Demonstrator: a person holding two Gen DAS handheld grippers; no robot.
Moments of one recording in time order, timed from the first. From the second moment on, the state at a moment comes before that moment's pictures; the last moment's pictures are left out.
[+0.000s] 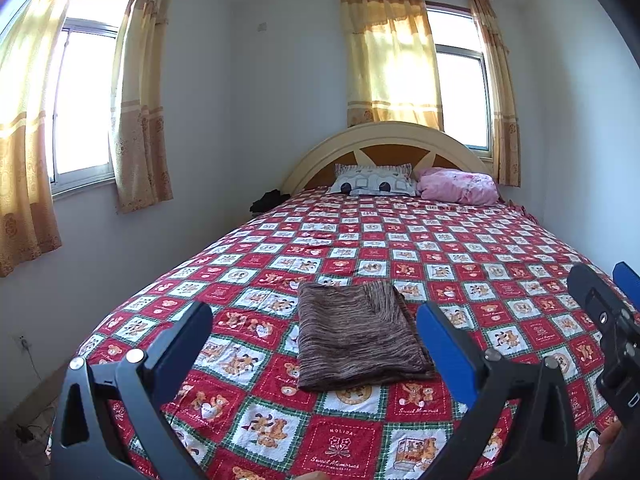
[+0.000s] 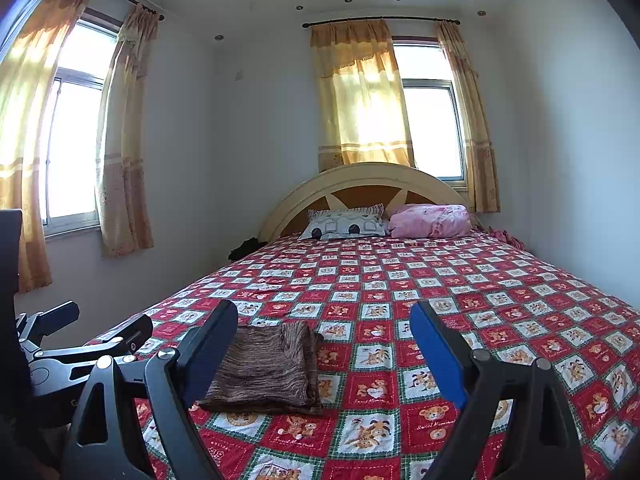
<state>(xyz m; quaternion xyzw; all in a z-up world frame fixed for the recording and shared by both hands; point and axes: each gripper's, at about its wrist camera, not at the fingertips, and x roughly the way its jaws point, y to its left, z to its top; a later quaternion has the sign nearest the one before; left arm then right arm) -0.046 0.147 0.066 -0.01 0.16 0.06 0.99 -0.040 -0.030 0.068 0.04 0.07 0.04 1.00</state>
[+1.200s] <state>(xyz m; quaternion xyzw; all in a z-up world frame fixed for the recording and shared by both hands) -0.037 0.151 0.062 -0.01 0.18 0.08 0.98 -0.036 -0.032 0.064 0.05 0.08 0.04 0.99</state>
